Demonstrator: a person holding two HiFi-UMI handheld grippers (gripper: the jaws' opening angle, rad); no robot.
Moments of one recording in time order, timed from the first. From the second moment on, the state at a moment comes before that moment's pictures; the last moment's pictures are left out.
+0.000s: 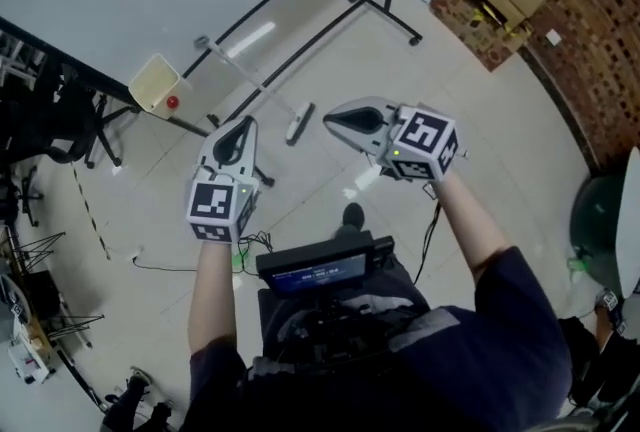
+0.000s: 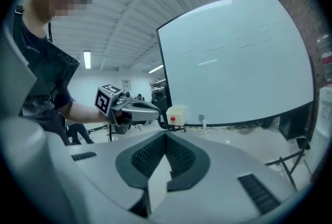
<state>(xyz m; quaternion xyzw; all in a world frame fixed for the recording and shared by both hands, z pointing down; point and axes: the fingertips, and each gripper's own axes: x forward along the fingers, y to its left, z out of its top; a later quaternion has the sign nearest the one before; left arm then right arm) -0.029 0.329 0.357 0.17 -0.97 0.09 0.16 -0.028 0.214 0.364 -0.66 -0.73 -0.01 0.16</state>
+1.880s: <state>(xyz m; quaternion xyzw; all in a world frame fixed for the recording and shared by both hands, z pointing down) -0.266 0.534 0.597 -0.02 -0.97 -0.06 0.22 -0.262 0.433 0.459 -0.68 -0.68 -0.09 0.25</state>
